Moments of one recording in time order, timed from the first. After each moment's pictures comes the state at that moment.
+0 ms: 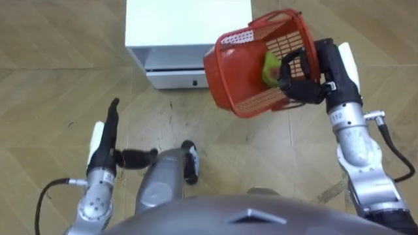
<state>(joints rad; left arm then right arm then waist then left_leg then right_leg) 0.42 0.30 -0.11 0.59 0.11 -0.36 0.21 0.27 -0.34 0.09 0.09 -0.18 -0.27 -0.09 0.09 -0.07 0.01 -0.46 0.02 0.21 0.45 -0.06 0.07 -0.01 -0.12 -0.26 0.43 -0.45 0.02</state>
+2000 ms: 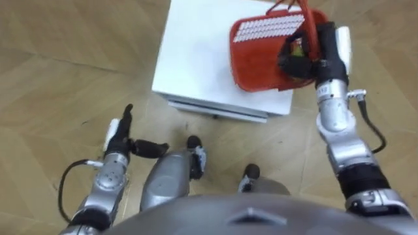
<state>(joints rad) 0.10 0.19 -0.07 0.94 0.18 -0.25 0.10 -0.05 -0.23 0.10 0.49 -0.24 -0.27 -0.27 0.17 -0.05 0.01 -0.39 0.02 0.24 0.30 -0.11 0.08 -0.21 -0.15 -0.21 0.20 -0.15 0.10</state>
